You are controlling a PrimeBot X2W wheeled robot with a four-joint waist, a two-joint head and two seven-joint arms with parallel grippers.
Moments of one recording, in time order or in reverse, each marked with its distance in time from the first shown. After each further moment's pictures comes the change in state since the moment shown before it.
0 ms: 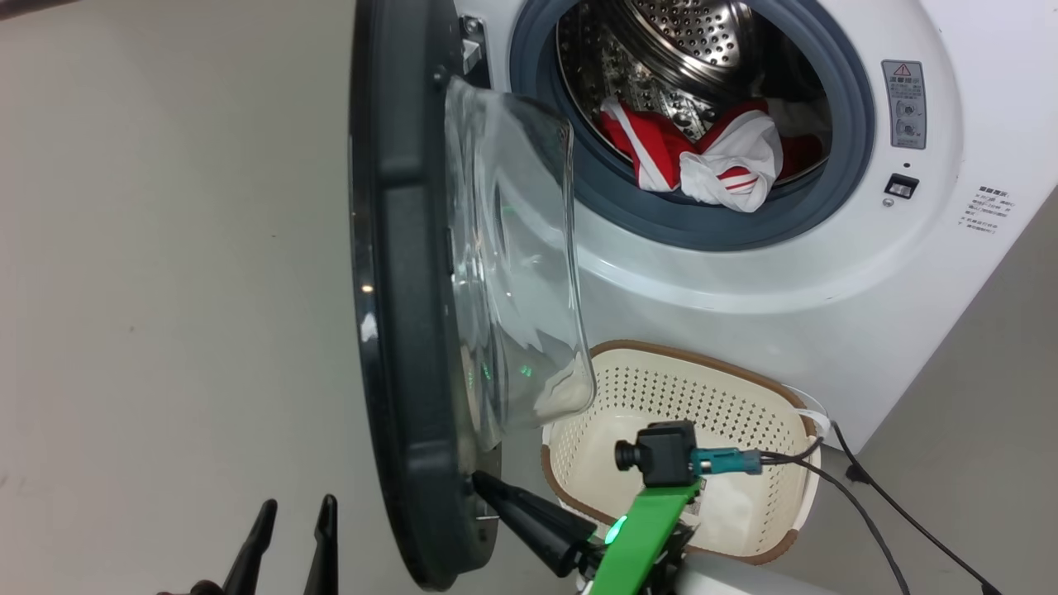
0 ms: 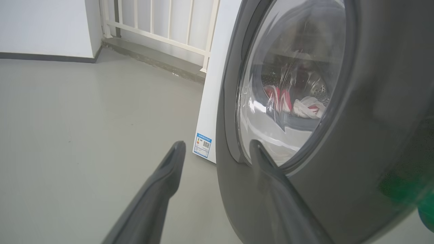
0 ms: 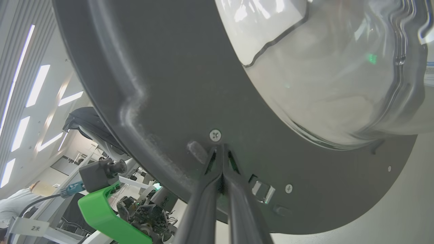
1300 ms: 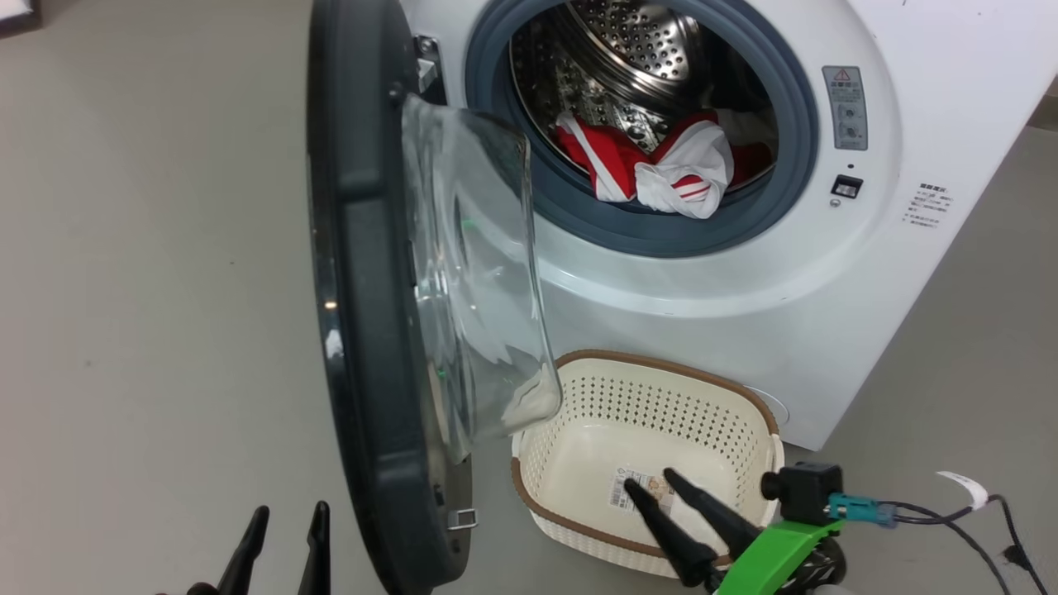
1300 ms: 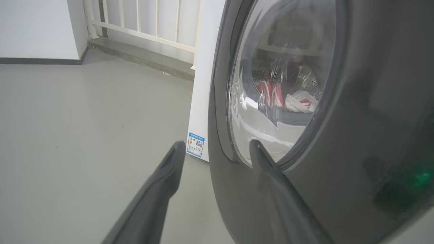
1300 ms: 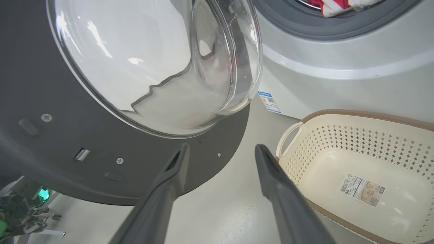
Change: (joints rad) left arm -0.005 0.000 0.025 0.034 0.030 -0.010 0.000; right arm 0.255 -0.067 -0.351 0.173 -0.368 0.000 0.000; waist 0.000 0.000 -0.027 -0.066
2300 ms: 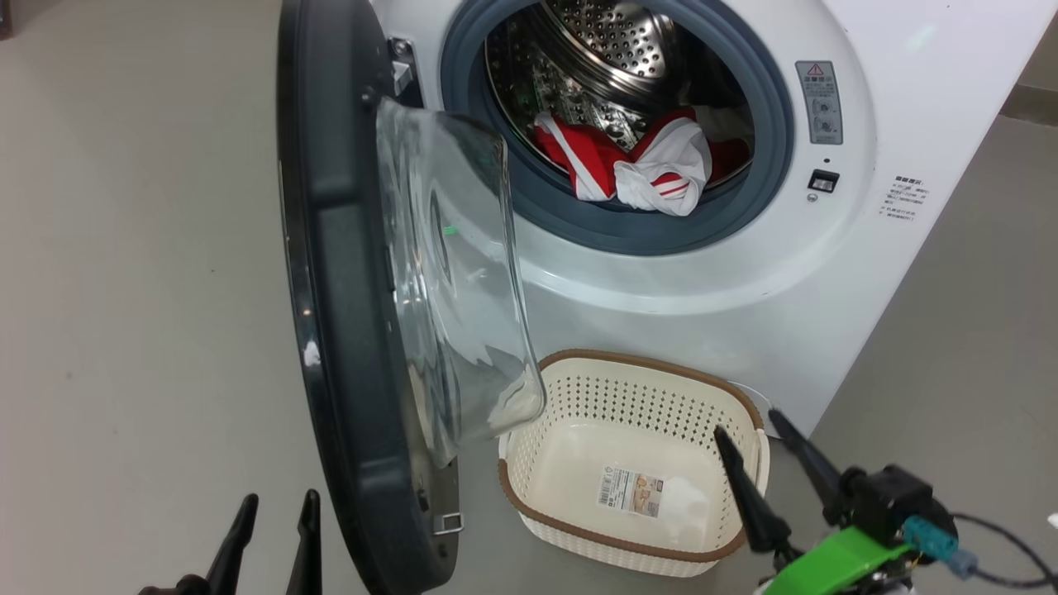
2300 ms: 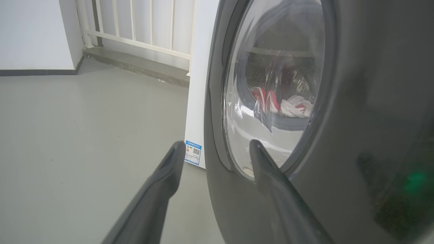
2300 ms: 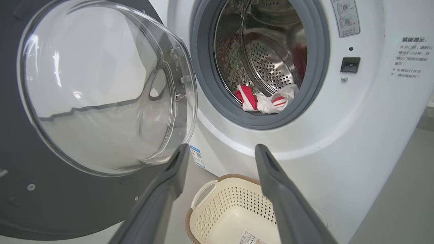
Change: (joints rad) left arm -0.009 0.000 0.020 -0.020 0.017 -0.001 0.000; right arm 0.219 0.152 -0.600 -0.172 -0.759 0.001 0.000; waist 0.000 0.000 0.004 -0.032
